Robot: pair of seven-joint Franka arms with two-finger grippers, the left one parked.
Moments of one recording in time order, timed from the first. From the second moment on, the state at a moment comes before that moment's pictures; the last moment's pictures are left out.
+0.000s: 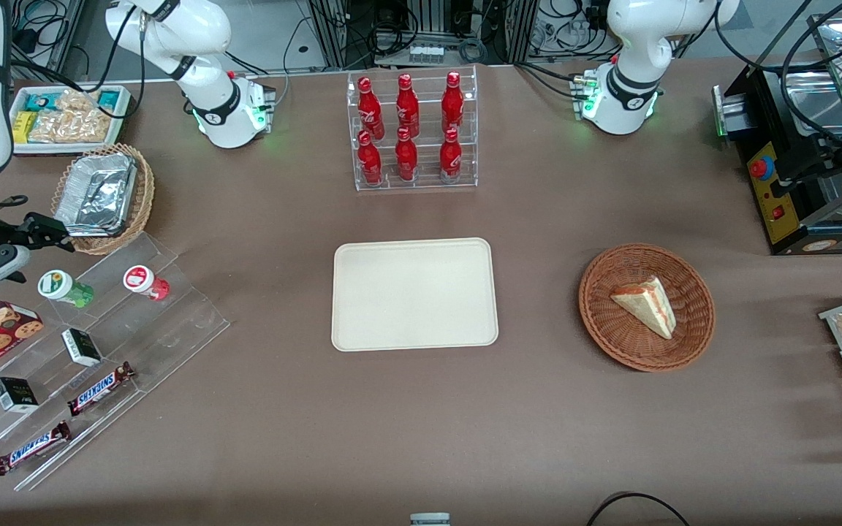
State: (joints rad) arm -0.15 0.03 -0.12 -1.90 -0.01 1.87 -0.91
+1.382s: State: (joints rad) arm -0.24 0.12 -0.12 -2.03 -0.01 2.15 -1.11
